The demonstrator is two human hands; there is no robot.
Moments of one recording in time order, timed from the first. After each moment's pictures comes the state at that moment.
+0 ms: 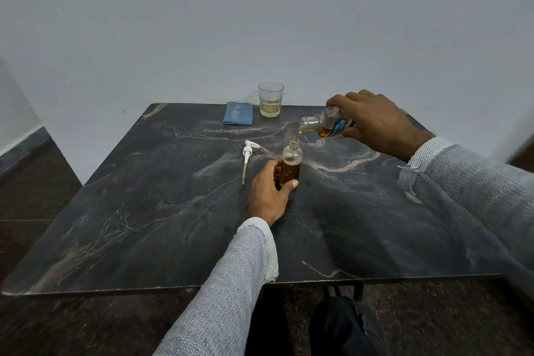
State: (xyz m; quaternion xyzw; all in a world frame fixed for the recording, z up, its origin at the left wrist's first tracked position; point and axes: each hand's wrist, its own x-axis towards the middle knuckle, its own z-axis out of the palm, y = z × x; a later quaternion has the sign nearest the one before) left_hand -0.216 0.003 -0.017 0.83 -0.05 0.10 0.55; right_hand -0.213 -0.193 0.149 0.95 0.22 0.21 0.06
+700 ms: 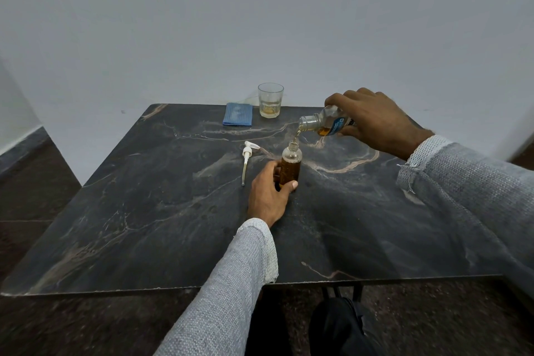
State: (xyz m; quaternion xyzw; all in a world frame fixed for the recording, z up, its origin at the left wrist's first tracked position) left_hand -0.216 0.003 -0.016 0.83 -0.04 0.10 0.55; right_hand -0.215 -0.190 0.154 0.95 0.22 0.21 0.07
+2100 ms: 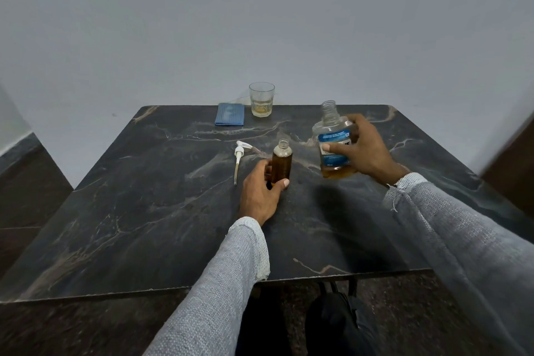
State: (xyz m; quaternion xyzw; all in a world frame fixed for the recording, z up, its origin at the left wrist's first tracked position) left_hand -0.213 0.002 -0.021 0.82 -0.05 0.10 0.56; right_hand -0.215 -0.212 0.081 0.87 0.04 0.15 -0.47
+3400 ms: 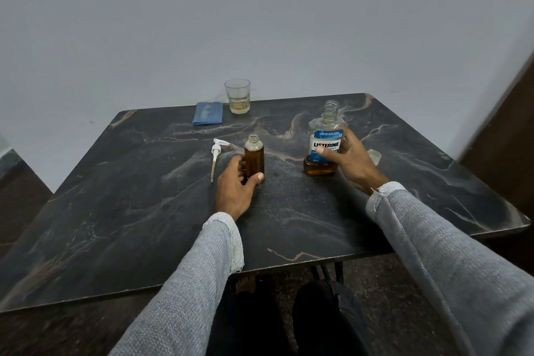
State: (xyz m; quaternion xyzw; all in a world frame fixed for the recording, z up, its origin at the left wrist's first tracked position) left_hand -0.213 0.003 -0.023 0.83 -0.06 0.11 0.54; right_hand -0.213 -0.265 0.017 0.73 0.01 0.08 -0.68
